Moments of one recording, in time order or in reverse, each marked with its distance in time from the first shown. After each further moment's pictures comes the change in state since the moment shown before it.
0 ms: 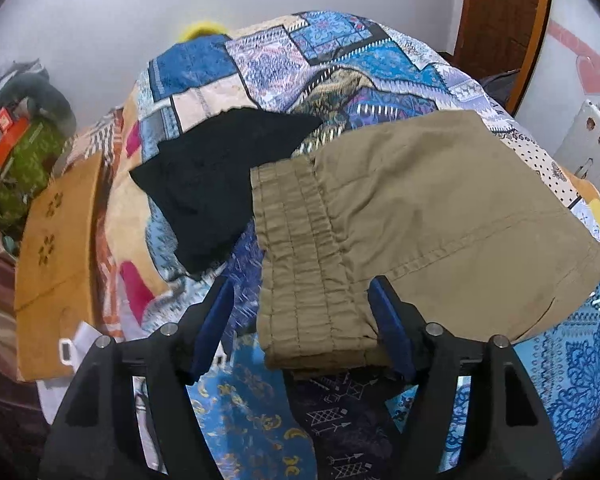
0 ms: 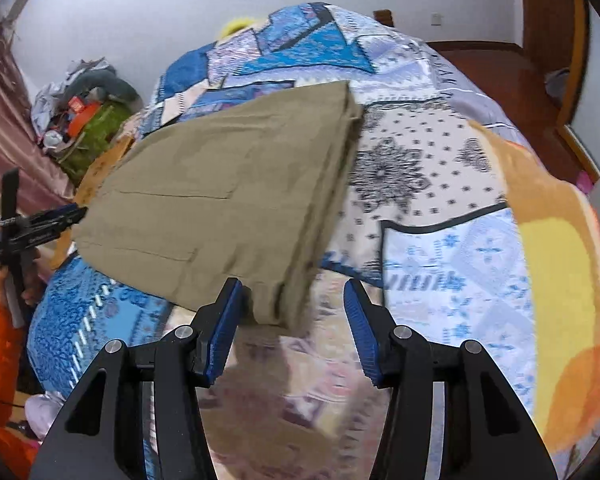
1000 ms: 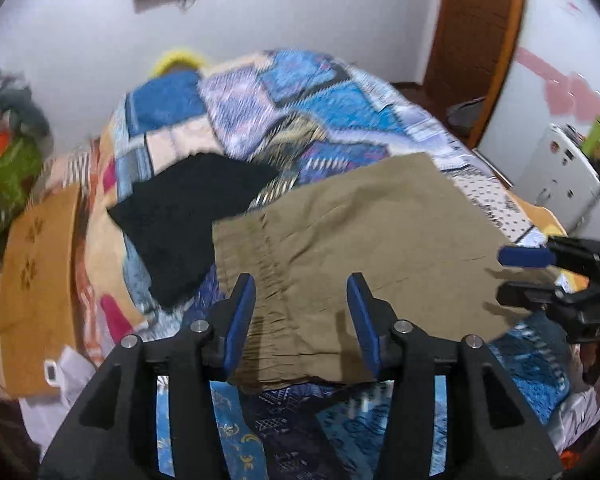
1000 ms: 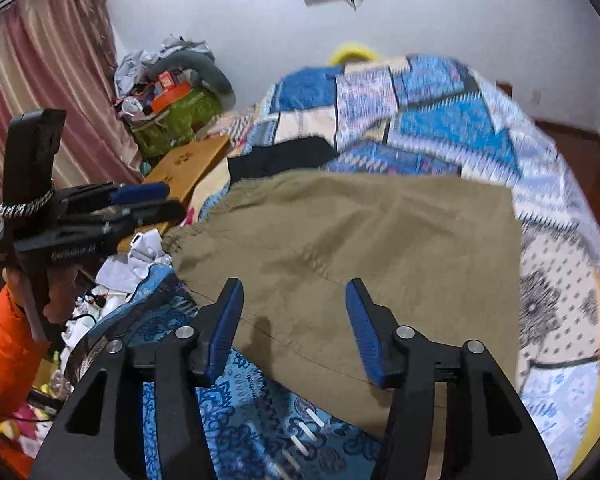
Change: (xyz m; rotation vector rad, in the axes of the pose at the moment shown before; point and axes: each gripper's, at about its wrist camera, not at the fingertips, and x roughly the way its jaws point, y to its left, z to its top) left arm -0.031 -0.014 0.019 -0.022 -0.076 -0.133; right arm 0.051 0.148 0.047 -0.252 -0.053 0.208
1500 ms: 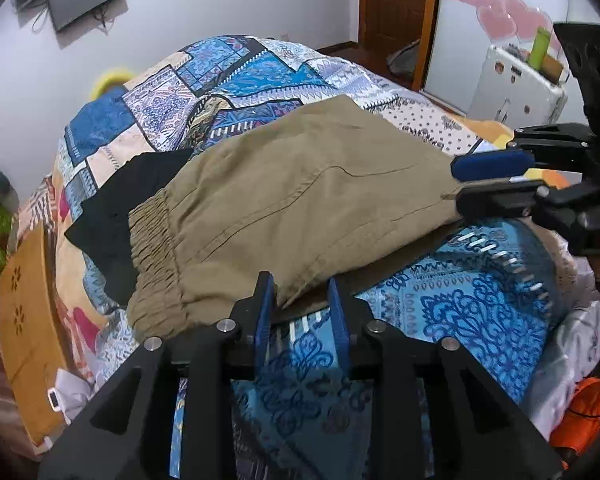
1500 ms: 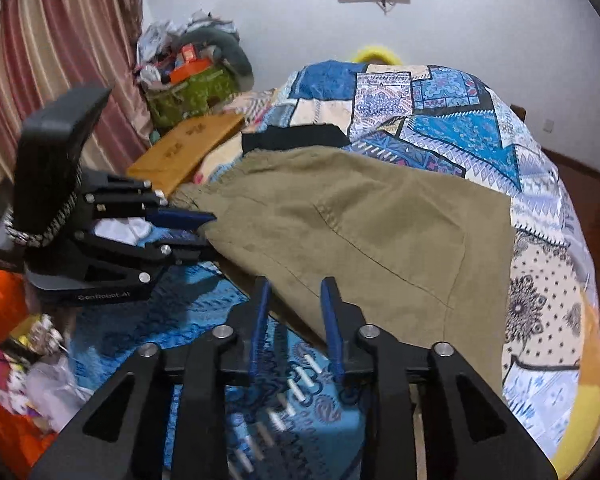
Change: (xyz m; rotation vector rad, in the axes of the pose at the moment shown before) left arm -0.014 -0.077 -0.043 0.266 0.050 -0.088; right arm -0.041 0.019 -0.023 -0.137 -0.044 -0.007
